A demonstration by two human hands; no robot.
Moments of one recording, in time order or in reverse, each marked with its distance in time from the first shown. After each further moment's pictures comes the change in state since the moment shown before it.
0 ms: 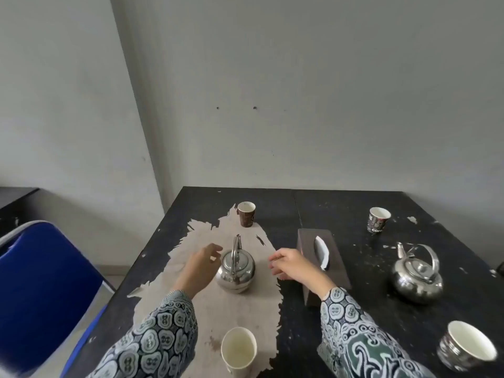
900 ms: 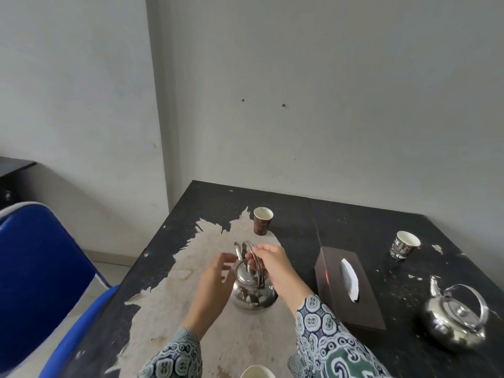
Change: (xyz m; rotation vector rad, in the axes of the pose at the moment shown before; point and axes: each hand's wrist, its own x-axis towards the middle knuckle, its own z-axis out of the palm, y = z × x) left_hand 0.023 -0.042 0.013 -0.380 0.187 0.104; right_hand 0.067 -0.071 0.082 0.367 0.120 -0.015
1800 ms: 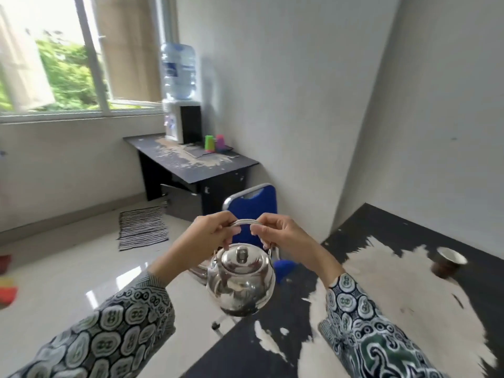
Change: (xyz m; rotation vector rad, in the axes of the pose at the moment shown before) left_hand -0.276 0.062 -0.358 0.330 0.322 -0.146; right_hand -0.241 -0.058 0.274 -0.273 -1.114 -0.560
